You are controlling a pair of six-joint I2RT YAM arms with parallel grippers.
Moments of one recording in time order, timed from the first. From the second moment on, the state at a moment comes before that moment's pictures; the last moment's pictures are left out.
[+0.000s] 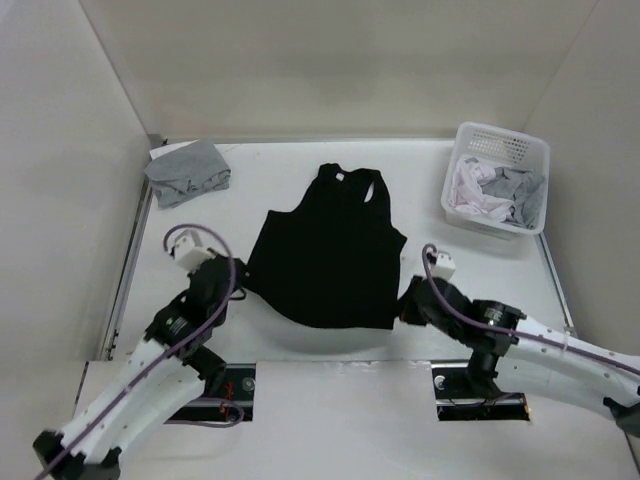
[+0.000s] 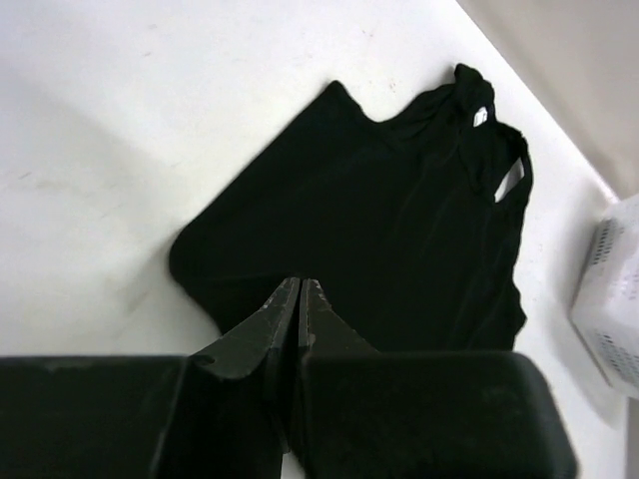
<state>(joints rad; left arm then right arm) -0.60 0.49 0.54 -0.56 -0.62 -0.99 1.09 0.71 0.54 -0.60 0.39 1.05</state>
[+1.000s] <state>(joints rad) -0.24 2.30 1.86 0.01 -0.38 -0.78 0.18 1.99 1.57 -0.14 0.16 0.63</state>
